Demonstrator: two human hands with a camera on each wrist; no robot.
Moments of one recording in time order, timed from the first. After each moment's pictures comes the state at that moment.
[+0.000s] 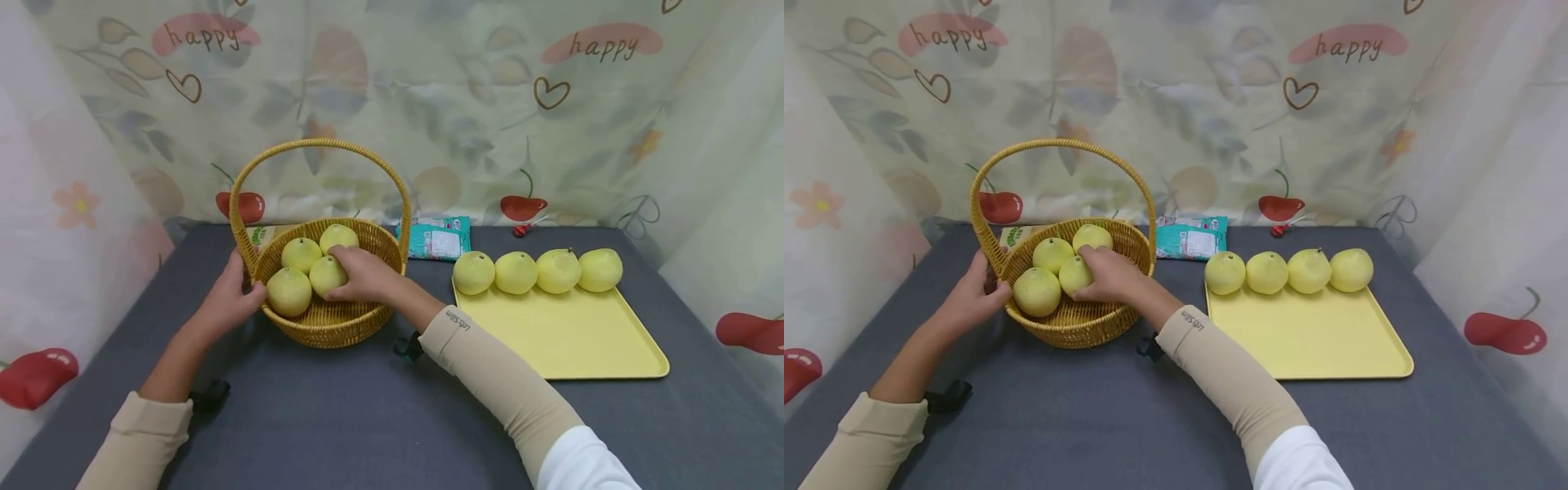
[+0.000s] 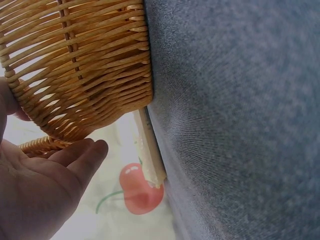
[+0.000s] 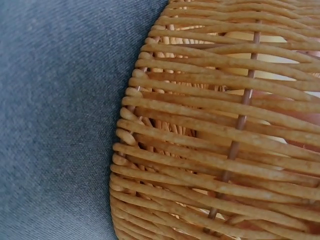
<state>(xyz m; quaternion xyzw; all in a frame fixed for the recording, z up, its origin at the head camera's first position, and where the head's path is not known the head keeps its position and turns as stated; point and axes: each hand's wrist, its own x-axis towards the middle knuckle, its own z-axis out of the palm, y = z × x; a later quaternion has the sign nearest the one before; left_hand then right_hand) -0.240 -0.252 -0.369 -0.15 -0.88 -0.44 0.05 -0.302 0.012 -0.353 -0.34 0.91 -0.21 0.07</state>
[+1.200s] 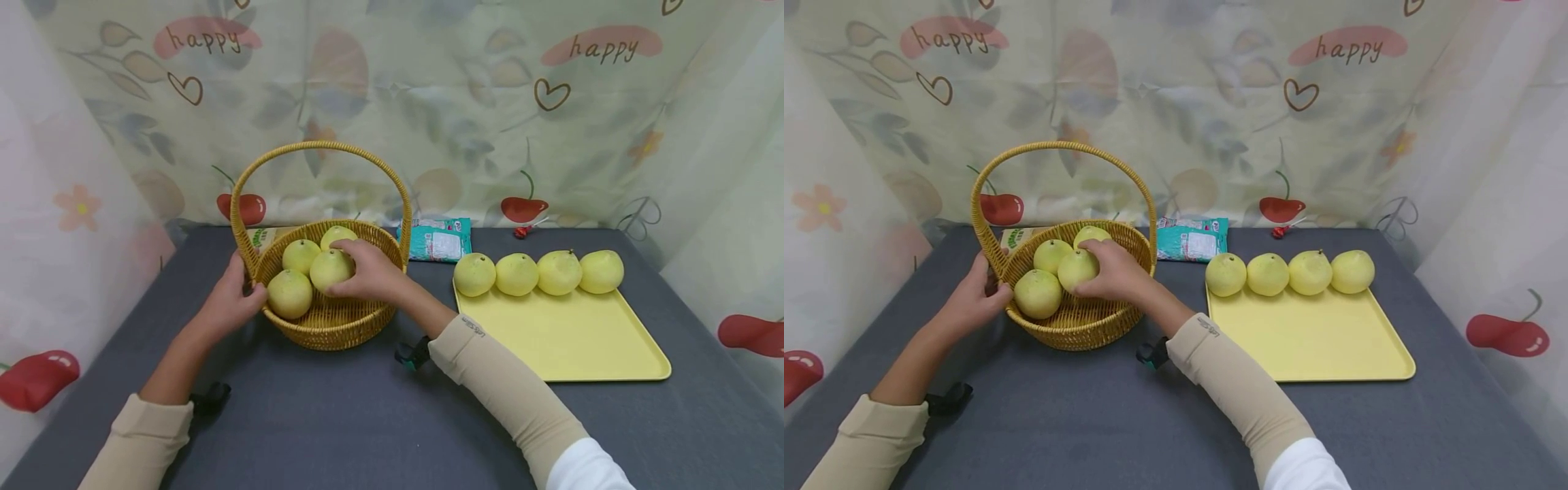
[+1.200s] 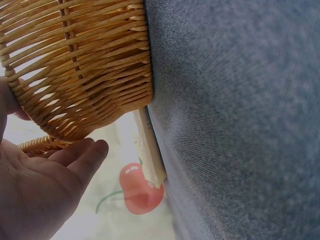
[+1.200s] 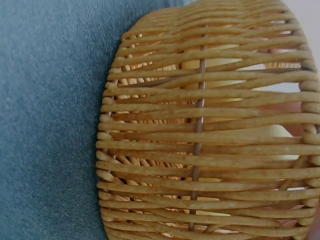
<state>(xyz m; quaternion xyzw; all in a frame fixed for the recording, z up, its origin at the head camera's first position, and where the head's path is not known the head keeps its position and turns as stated) -0.239 -0.251 -0.369 -0.15 -0.88 -0.44 0.05 -0.296 0.023 -0.350 -0.32 0.89 -0.33 0.04</state>
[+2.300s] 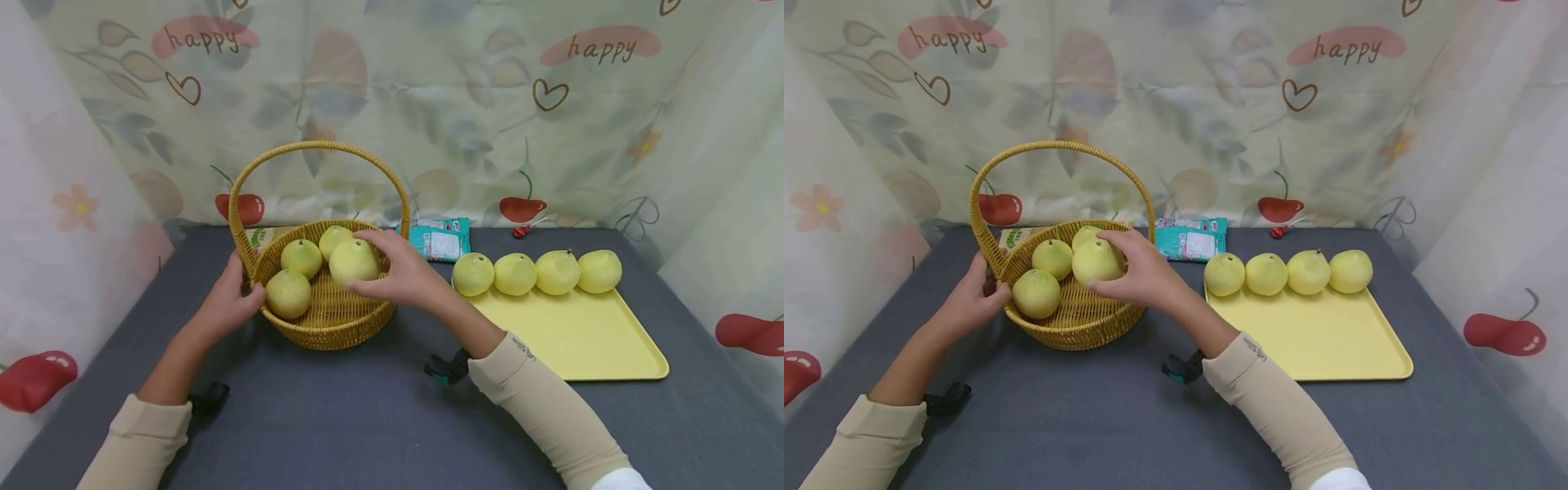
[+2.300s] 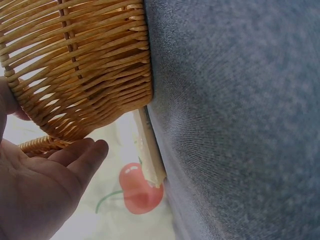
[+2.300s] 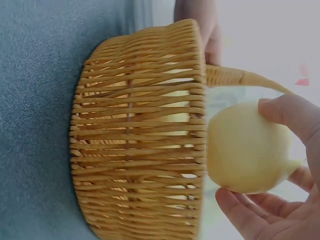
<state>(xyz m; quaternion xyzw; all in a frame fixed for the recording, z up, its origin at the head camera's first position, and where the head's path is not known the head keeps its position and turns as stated) -0.238 -0.251 -0.366 -0.14 -0.89 -0.44 0.04 -0.257 0.070 -0.321 -0.31 0.85 -0.43 -0.01</state>
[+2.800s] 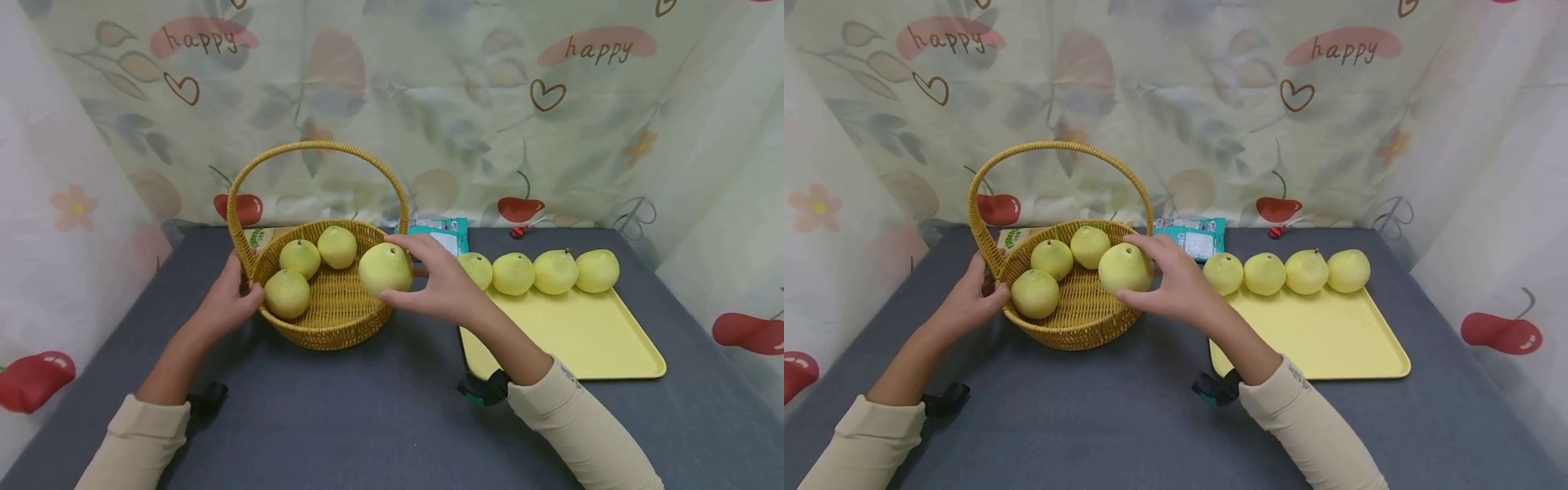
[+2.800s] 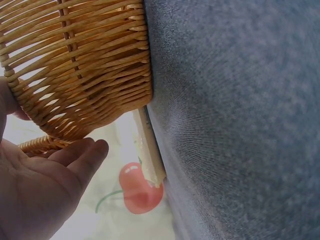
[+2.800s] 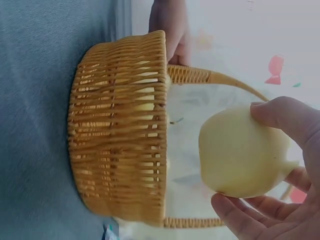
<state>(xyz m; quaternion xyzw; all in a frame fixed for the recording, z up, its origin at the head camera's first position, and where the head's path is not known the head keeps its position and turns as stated) -0.239 -0.252 -0.369 -0.15 -0.89 -0.44 0.05 -0.221 0.115 -0.311 -0.33 0.82 -0.46 -0.06</state>
